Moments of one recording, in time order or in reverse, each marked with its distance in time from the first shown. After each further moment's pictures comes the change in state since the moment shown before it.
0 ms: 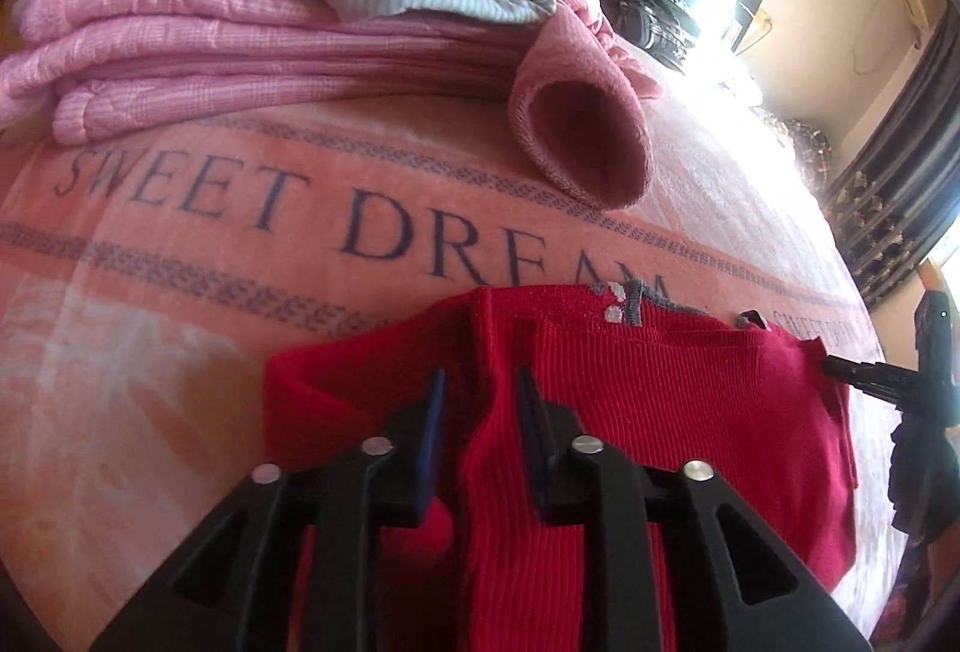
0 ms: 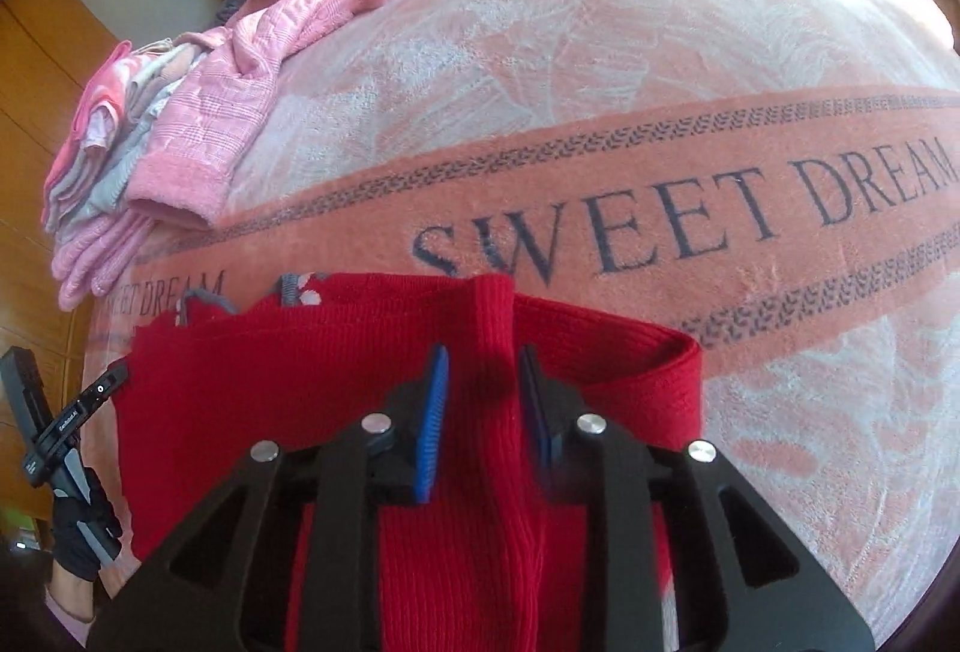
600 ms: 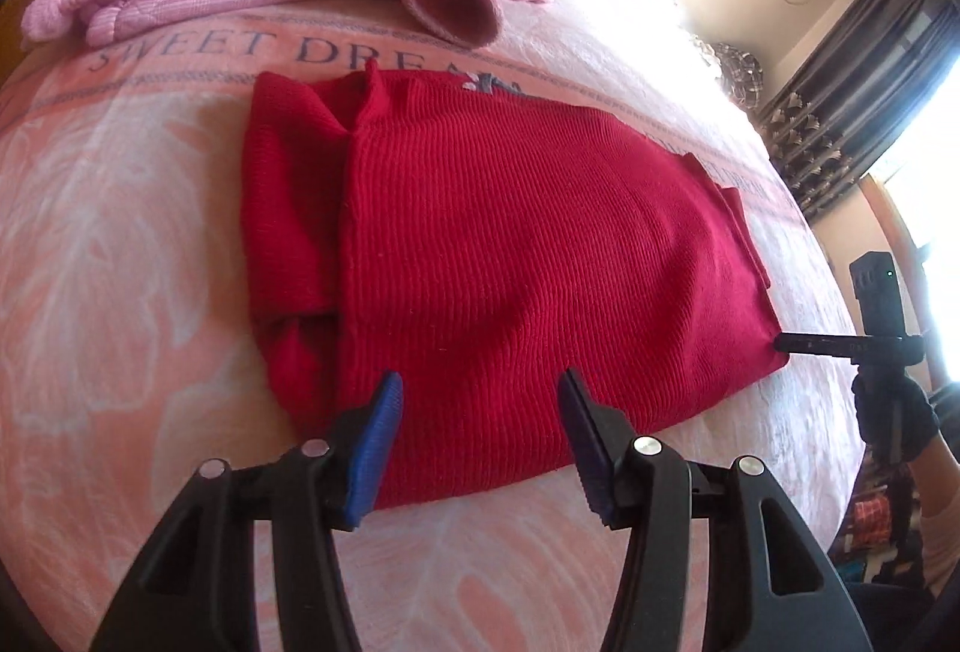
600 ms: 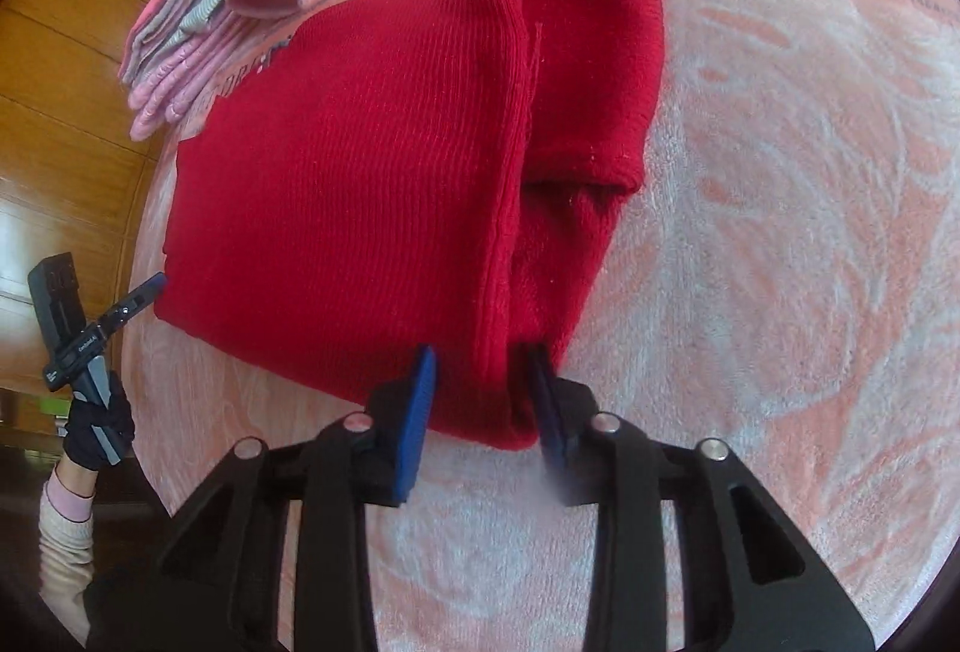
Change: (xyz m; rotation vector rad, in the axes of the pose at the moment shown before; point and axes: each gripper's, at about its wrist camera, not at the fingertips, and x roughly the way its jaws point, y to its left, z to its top) left arm -0.060 -0.039 -0.132 0.152 0.147 -0.087; right arm -0.042 -0.025 -0.160 -0.064 0.237 0.166
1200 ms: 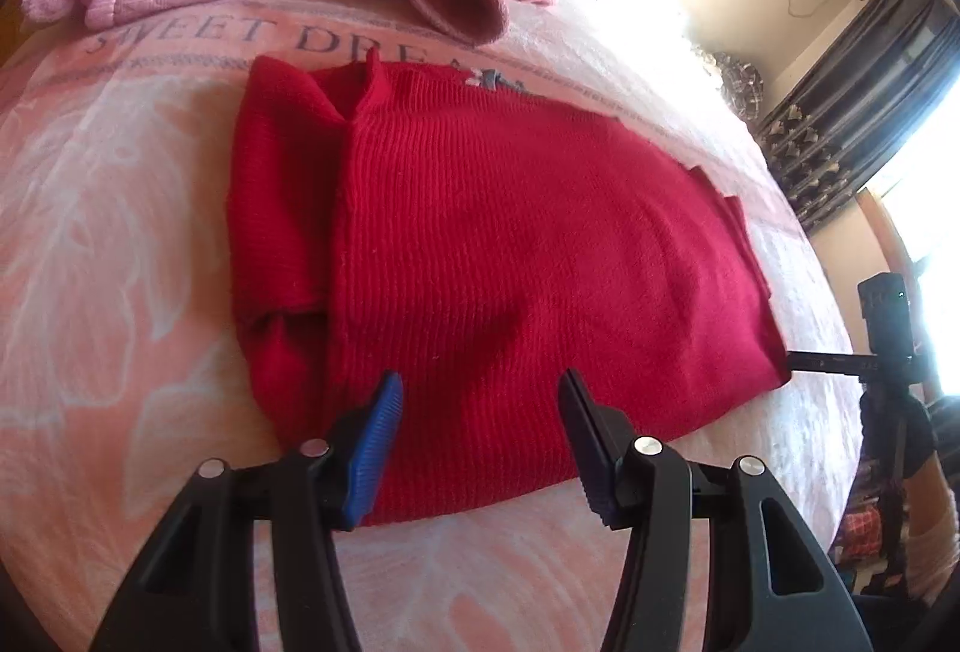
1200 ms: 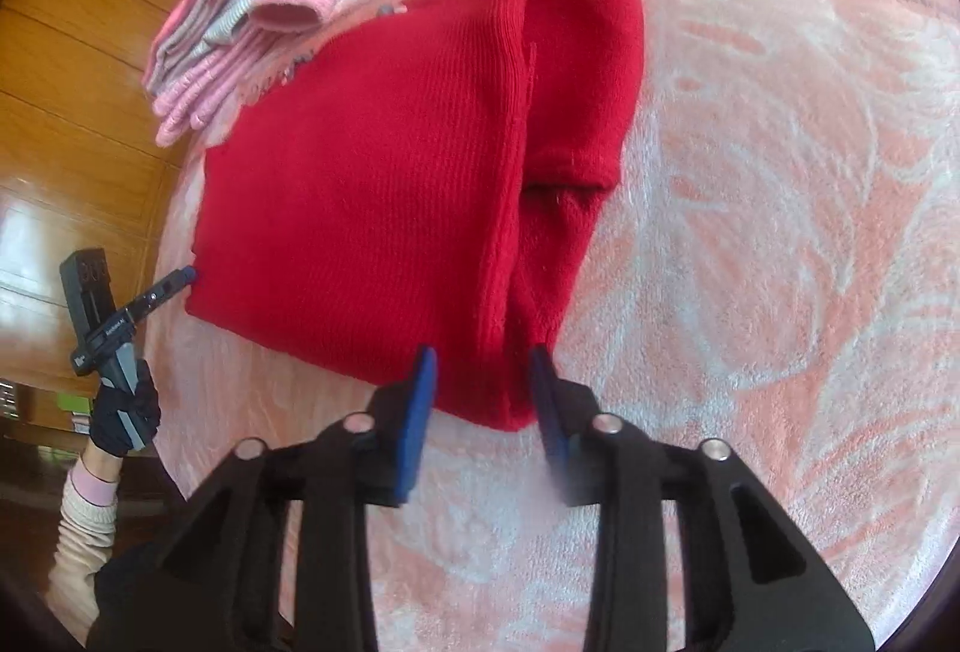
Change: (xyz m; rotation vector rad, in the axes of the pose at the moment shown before) left arm -0.016 0.002 0.008 -0.041 -0.066 -0.063; right arm -0.035 -0.012 -0.005 0.002 -0.047 0.042
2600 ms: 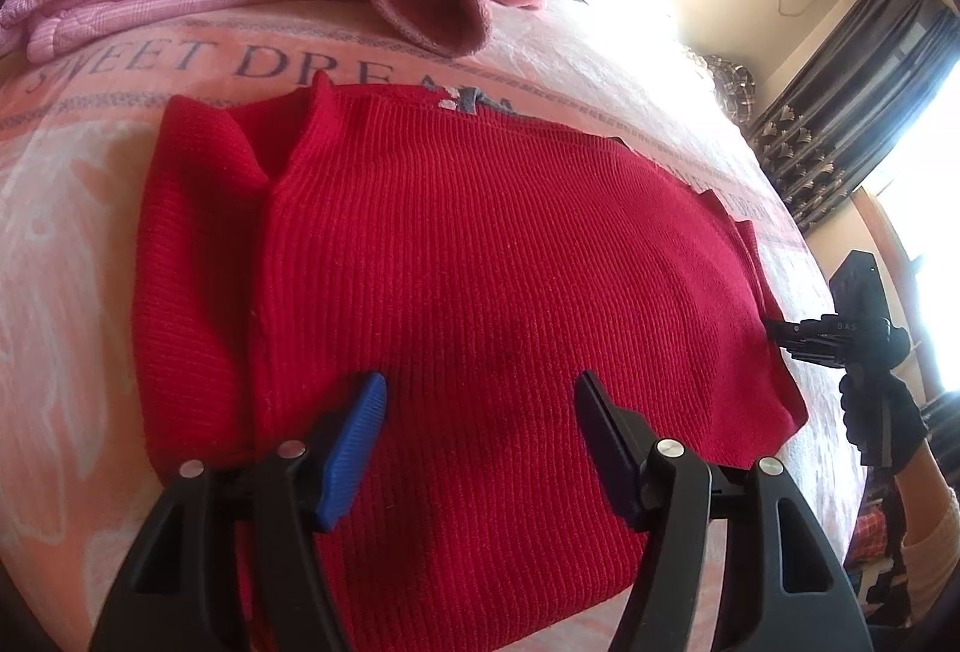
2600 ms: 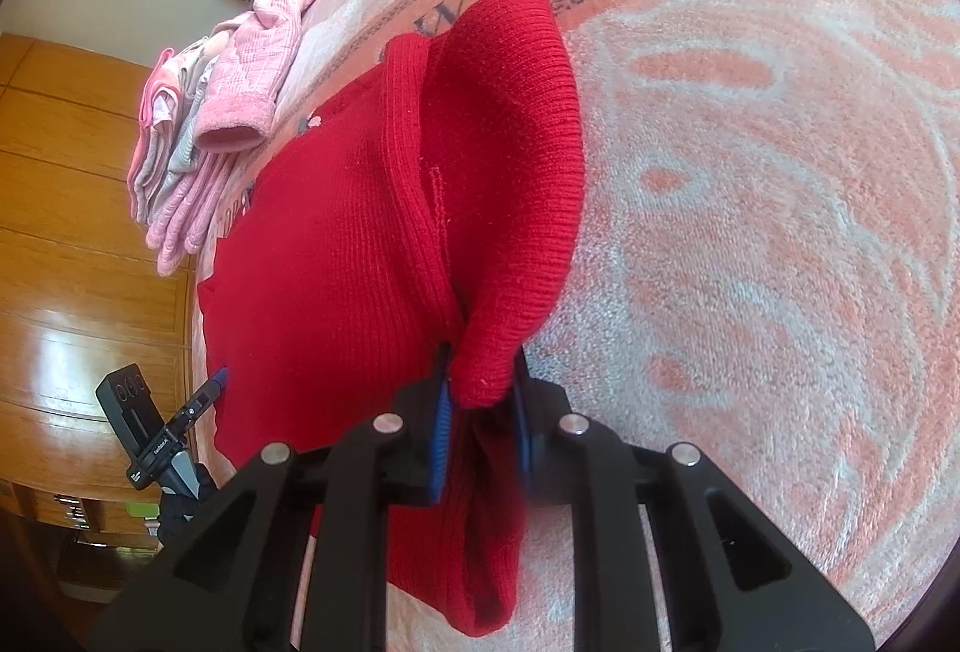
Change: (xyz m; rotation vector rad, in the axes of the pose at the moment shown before) left arm 0.059 -0.002 0.025 0.038 0.026 0.011; right arm 0.049 -0.049 0.058 0.235 -0.061 0.109
